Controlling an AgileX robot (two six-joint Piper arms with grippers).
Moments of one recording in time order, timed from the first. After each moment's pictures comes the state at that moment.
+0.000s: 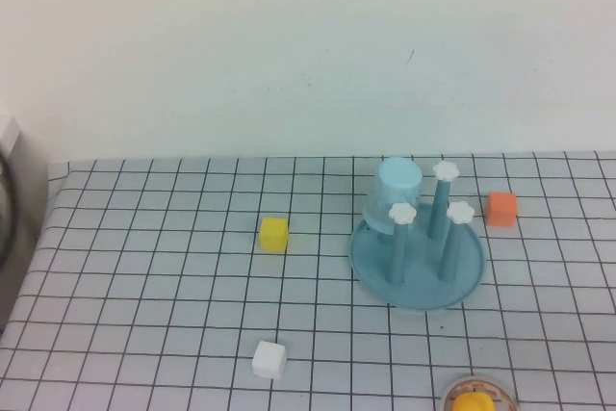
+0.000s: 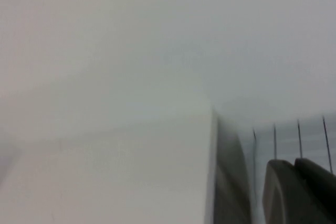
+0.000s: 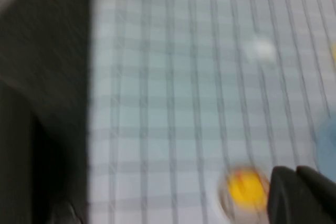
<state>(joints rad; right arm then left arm) 0.93 0.63 -0.52 0.16 0.72 -0.72 -0.48 0.85 -0.81 1.18 0.81 -0.90</state>
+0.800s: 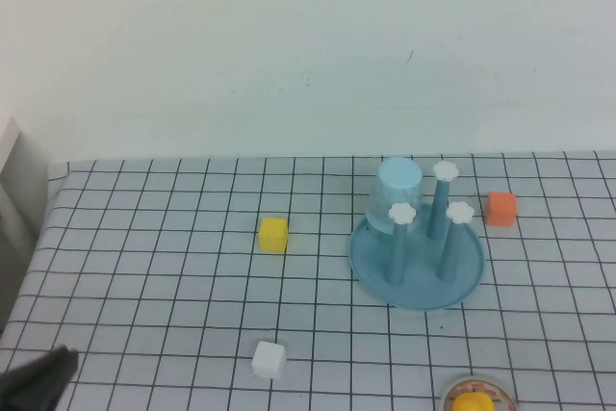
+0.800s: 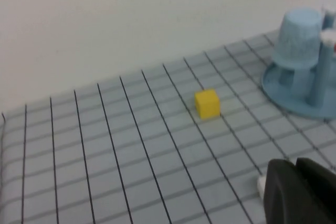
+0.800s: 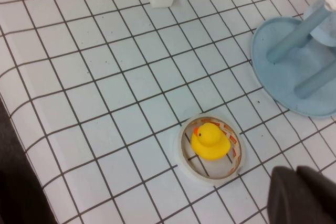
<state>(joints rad) 0.93 0.49 -0.36 -0.27 0.67 -0.06 -0.48 0.43 -0.21 0.61 0.20 -0.62</state>
